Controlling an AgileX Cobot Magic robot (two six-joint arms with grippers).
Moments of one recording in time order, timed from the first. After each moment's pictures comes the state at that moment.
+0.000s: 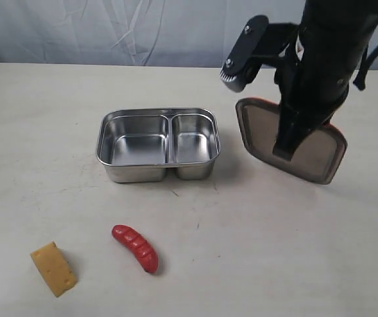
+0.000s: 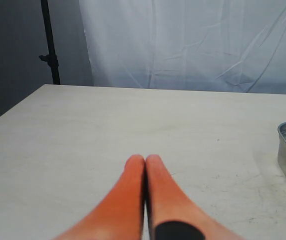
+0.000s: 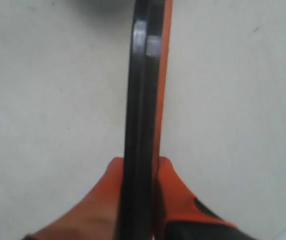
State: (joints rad) left arm 0.13 0.01 0.00 -0.03 0.21 0.01; right arm 0.77 1.59 -1.32 -0.31 1.23 -0.35
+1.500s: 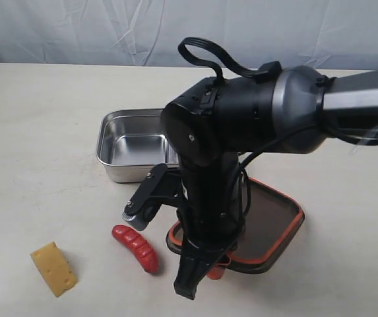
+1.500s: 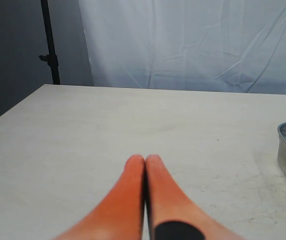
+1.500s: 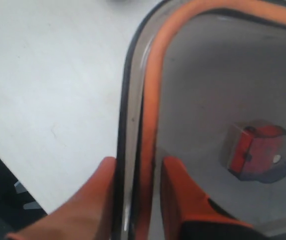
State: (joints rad) left arm 0.13 0.01 0.00 -0.03 0.21 0.01; right arm 1.06 1.87 -1.22 0.07 1.17 -0.29
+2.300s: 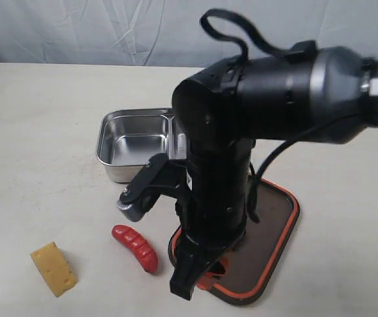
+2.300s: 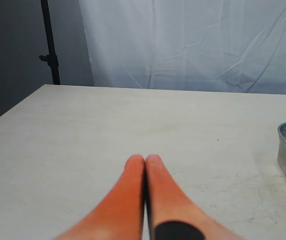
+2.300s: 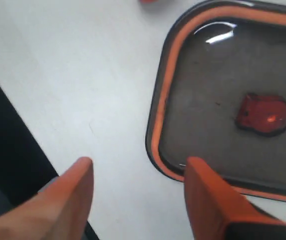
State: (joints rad) left arm 0.13 0.01 0.00 -0.03 0.21 0.01; right arm 1.06 1.76 -1.21 0.14 1.19 -0.30
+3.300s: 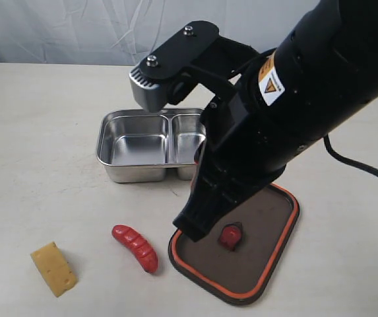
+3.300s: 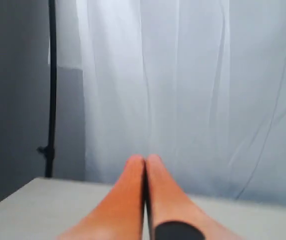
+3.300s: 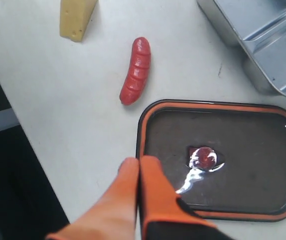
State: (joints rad) left arm 0.13 0.01 0.00 0.01 -0.13 -0.10; right arm 1.06 1.38 -1.21 0.11 1.06 -0.17
